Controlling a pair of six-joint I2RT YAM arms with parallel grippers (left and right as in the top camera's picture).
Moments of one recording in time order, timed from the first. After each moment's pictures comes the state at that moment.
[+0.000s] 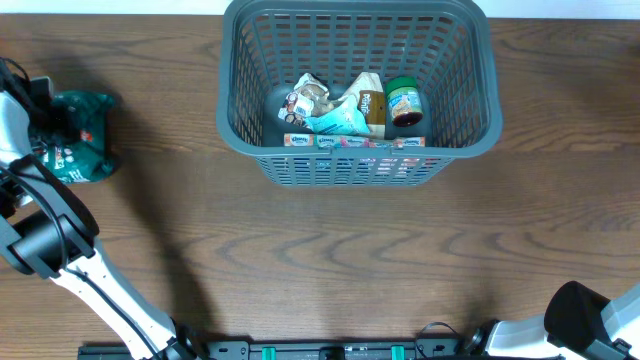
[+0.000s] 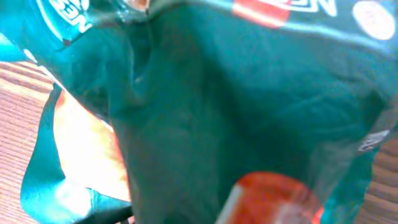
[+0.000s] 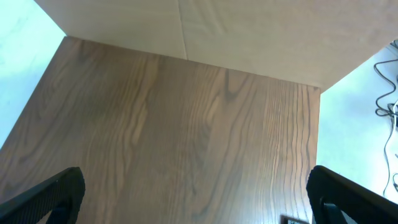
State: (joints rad) left arm 0.58 2.30 1.91 -0.90 0.02 0.31; right arm -0.51 1.66 2.43 -1.69 0.52 0.67
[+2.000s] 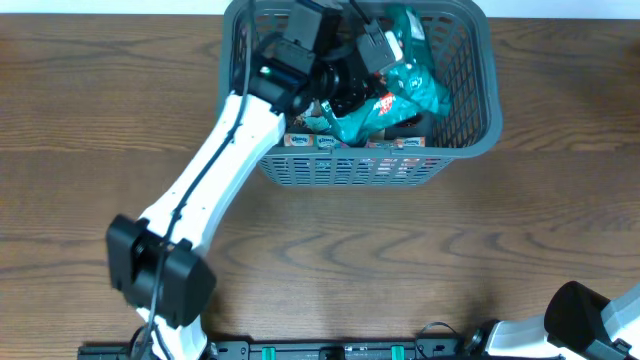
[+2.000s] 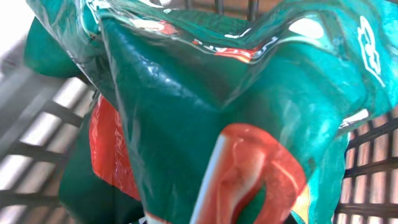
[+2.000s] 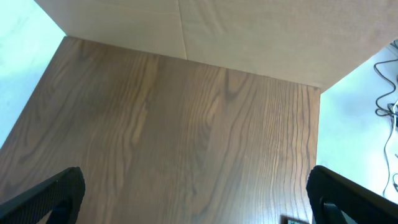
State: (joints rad) left arm -0.52 1.91 1.84 -0.65 0.44 0.54; right arm -0.51 1.66 2.43 -1.69 0.52 0.67
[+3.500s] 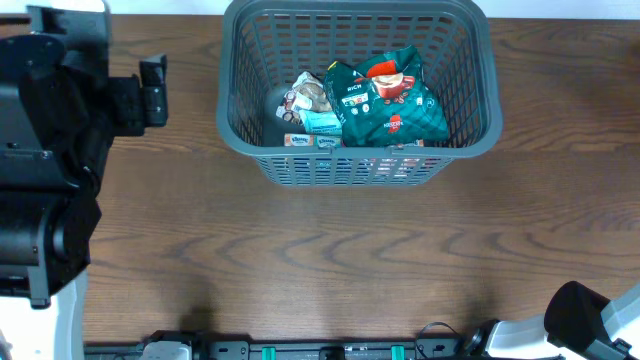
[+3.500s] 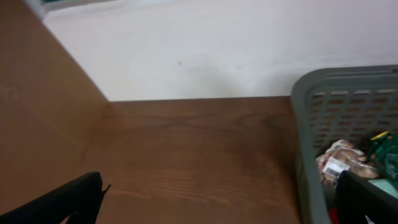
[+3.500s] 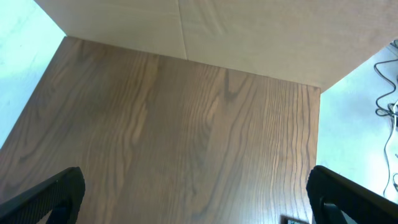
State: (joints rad) left arm -0.08 1.25 1.86 -1.08 -0.24 0.08; right arm -0.51 1.66 2.43 -1.69 0.52 0.67
